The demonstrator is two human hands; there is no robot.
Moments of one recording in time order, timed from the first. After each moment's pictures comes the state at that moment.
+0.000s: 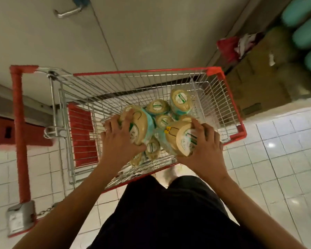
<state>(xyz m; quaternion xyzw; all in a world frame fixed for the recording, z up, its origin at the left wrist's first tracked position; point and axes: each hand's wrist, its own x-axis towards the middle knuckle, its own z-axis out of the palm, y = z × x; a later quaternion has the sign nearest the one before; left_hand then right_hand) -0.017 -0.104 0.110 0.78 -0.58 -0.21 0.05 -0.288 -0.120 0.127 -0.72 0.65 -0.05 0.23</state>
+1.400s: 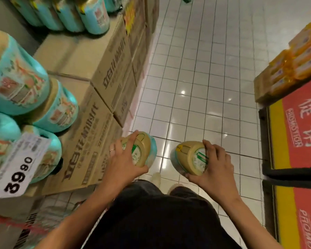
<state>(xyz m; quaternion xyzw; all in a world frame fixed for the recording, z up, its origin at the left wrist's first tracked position) -0.910 -0.252 0.135 0.33 -0.91 -0.26 -0.04 -1.052 -0.002 0.163 -0.23 0.94 -0.18 0.17</state>
